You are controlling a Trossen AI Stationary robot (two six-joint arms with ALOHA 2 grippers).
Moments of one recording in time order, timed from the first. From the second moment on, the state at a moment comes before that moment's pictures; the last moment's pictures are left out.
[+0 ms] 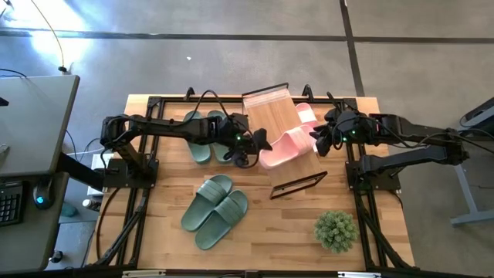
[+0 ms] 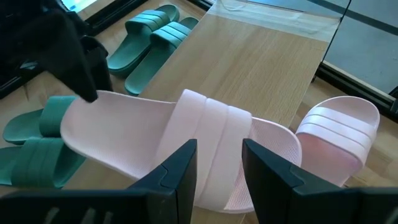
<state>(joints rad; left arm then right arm) 0.24 1.69 1.28 -0.18 0.15 1.69 -0.09 0.86 1.03 -0.88 0.31 0.54</state>
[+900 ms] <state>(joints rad) 0.24 1.66 1.28 -0.34 -0.12 1.23 -0.12 0.71 1.03 -1.13 0.46 0.57</state>
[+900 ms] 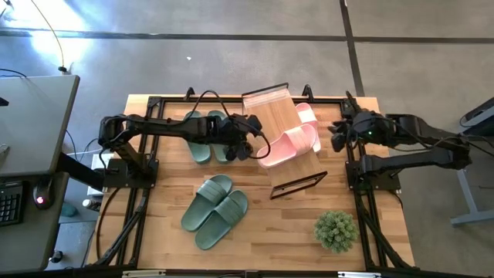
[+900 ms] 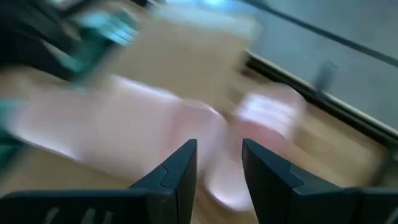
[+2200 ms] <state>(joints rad) 0.24 1.51 1.28 -0.41 -0.01 0.68 -0.77 0.77 0.61 -0.62 0.06 0.25</state>
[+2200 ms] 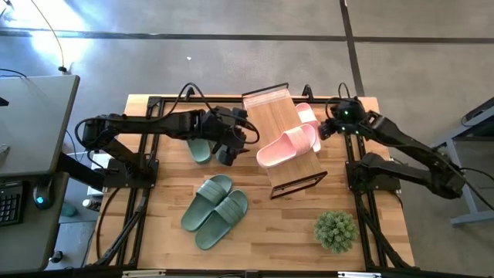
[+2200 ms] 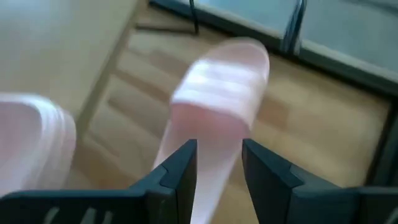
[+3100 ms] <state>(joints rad) 0.24 1.51 1.28 -0.39 -0.02 0.69 -0.79 0.82 0.34 -0.31 0.15 0.48</state>
